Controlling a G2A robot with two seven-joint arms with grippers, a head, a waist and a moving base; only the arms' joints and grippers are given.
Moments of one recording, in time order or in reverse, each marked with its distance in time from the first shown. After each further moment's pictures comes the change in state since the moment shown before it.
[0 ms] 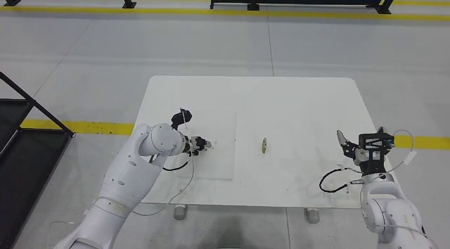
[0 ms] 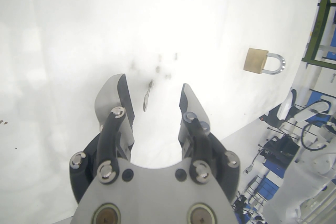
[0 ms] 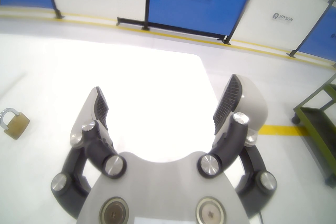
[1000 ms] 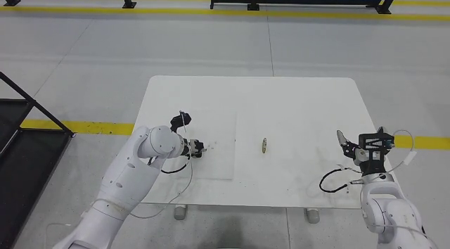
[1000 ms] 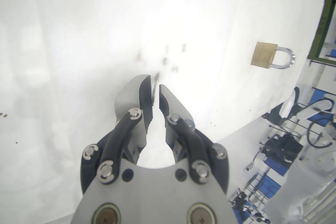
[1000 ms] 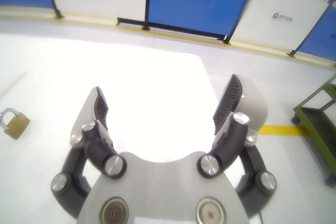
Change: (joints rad) left arm 0.017 0.017 0.006 -0.016 -0.004 0.003 -0.013; right arm 0.000 0.000 0.000 0.000 0.000 0.000 0.000
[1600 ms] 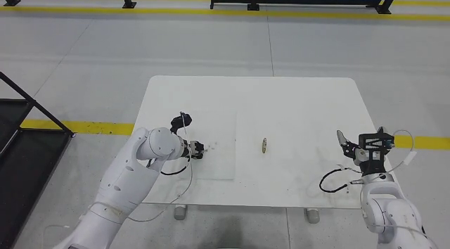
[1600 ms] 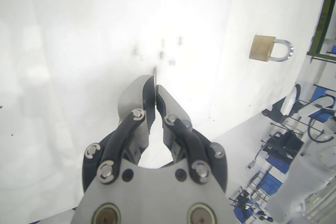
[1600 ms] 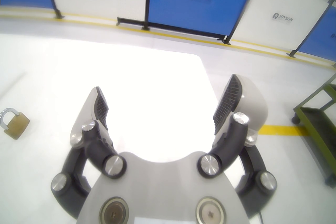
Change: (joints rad) left arm 0.025 0.013 -0.006 -0.059 0.002 0.010 -0.014; right arm 0.000 0.000 0.000 0.000 0.000 0.000 0.000
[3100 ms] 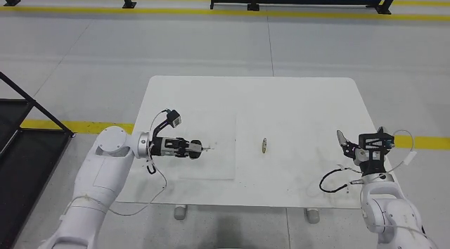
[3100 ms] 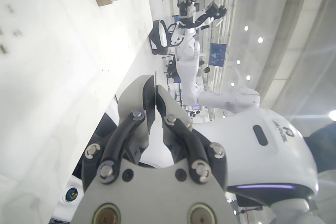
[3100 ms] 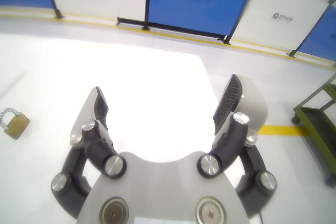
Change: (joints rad) left arm -0.051 0.036 -0.201 0.389 -0.950 -0.661 -0.399; right arm 0.000 0.000 0.000 0.000 0.000 0.000 0.000
